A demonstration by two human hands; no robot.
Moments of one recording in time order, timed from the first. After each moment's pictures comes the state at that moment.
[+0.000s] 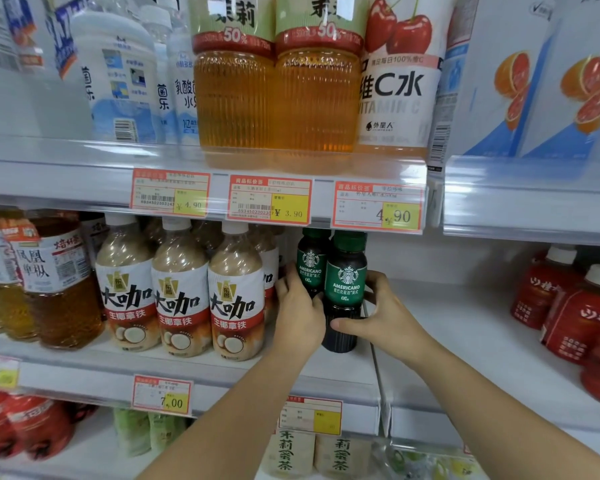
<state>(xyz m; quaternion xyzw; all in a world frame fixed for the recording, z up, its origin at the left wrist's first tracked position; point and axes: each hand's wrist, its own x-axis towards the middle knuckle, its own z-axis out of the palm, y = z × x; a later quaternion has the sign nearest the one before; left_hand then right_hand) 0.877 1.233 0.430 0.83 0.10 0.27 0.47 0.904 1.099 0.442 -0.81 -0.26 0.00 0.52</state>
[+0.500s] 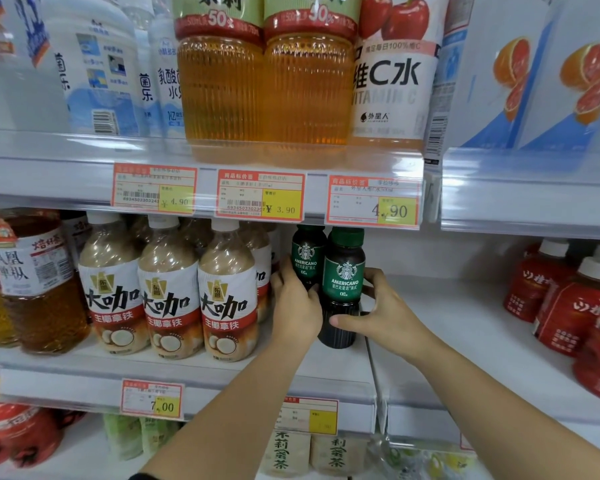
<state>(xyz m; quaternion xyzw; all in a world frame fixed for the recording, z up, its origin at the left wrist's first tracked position) 0.889 1.229 0.431 0.81 0.11 0.28 0.50 0.909 1.094 0.441 -0.82 -0.25 -0.02 0.51</state>
